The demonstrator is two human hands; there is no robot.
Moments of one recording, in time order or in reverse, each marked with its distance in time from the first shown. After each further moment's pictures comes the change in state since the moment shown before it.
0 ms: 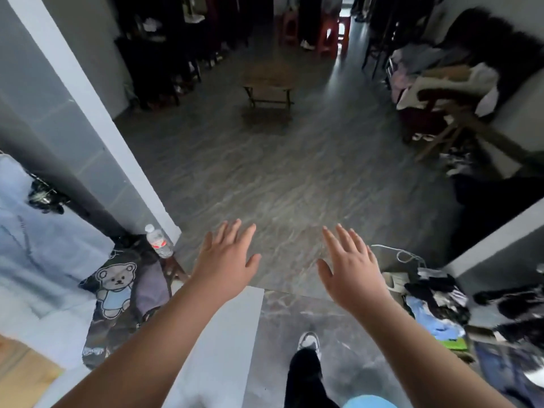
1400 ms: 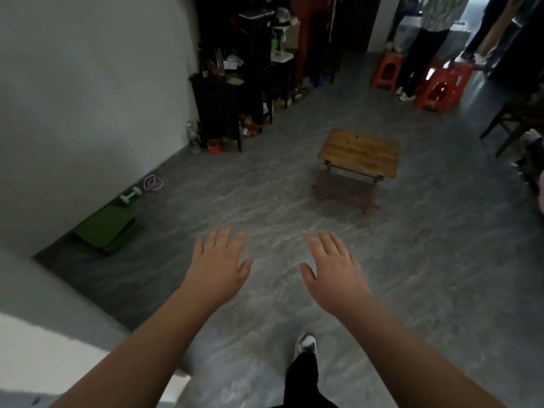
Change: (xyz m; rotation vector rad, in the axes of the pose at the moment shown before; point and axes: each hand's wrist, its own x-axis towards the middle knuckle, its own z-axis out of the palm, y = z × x) left_hand 0.822 -0.440 -0.088 0.044 0.005 -0.326; right_hand 0.973 -0.275 0.039 0.020 -0.101 -0.372
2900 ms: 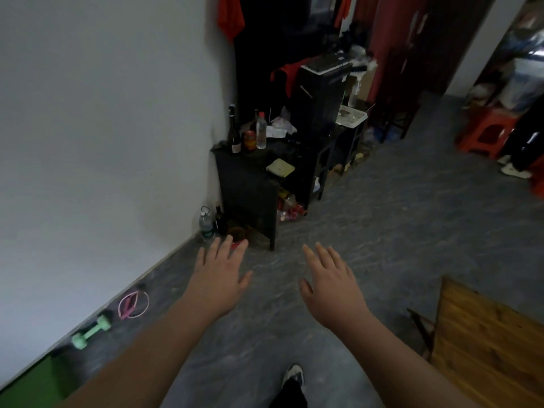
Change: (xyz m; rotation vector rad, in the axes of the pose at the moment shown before) left_hand 1.118 -0.382 -0.071 -0.027 -0.002 -0.157; right_hand 1.216 -0.061 0.023 0.018 -0.079 -0.149
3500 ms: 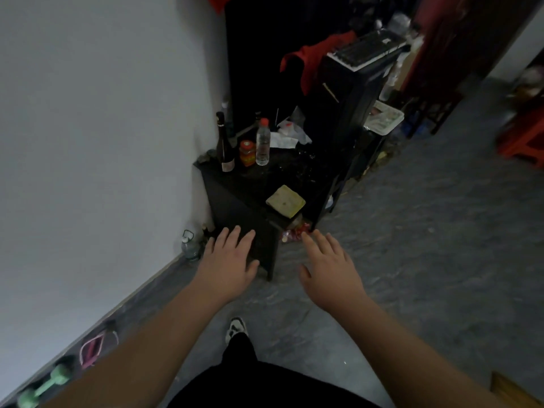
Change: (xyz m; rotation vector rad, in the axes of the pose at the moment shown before) left_hand 0.435 -0.049 0.003 -0.090 -0.044 -0.025; right_hand 0.449 0.062 -0.014 -0.029 -0.099 -0.047
